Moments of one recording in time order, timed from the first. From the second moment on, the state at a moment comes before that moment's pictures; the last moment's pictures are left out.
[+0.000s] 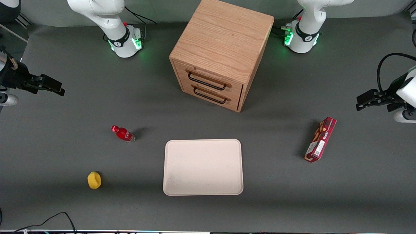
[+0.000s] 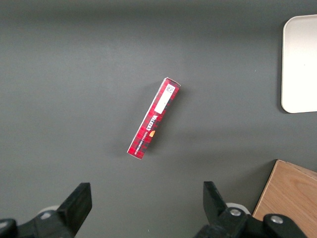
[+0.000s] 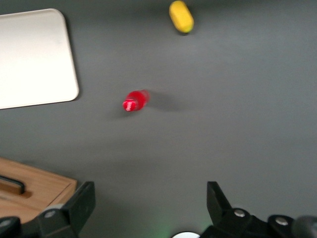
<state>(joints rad) -0.08 0.02 0.11 -1.52 0.06 1.47 0.14</state>
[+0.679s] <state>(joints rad) -0.07 0.10 0.37 -1.52 0.25 1.67 0.04</state>
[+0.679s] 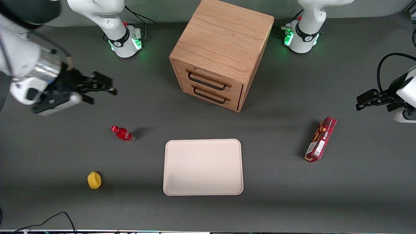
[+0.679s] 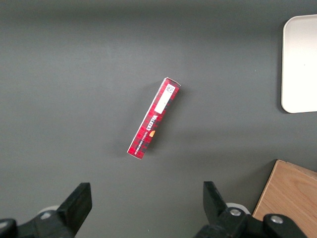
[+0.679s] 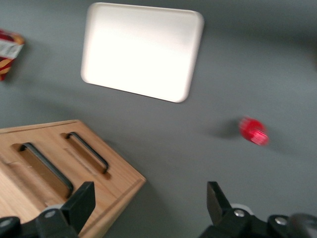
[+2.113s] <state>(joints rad) 0.11 0.44 0.71 -1.62 0.12 1.99 -0.23</state>
